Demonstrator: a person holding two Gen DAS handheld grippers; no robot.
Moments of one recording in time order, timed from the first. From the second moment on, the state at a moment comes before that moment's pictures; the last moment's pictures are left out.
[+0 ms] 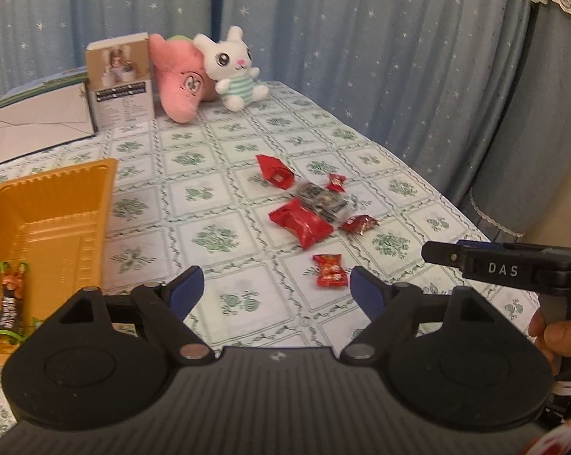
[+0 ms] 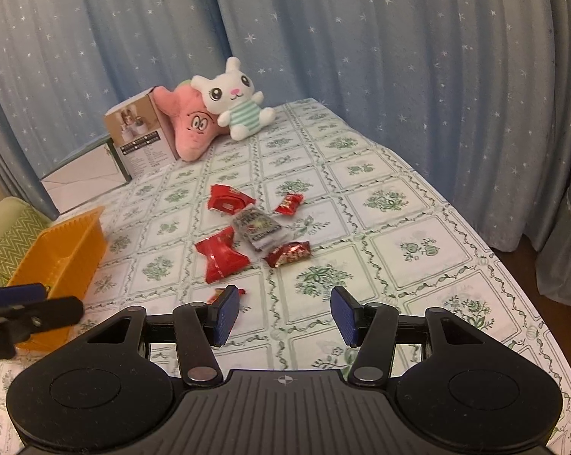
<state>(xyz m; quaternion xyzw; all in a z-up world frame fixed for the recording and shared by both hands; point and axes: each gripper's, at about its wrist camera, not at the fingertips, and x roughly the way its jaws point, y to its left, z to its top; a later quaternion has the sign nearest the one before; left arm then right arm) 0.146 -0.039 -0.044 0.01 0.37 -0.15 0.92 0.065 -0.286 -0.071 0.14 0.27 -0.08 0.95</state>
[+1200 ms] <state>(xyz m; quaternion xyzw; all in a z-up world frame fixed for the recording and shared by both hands) 0.211 -0.095 -0.125 0.07 0.38 -0.19 0.90 0.116 -0.331 -0.077 0.12 0.29 -0.10 0.94</state>
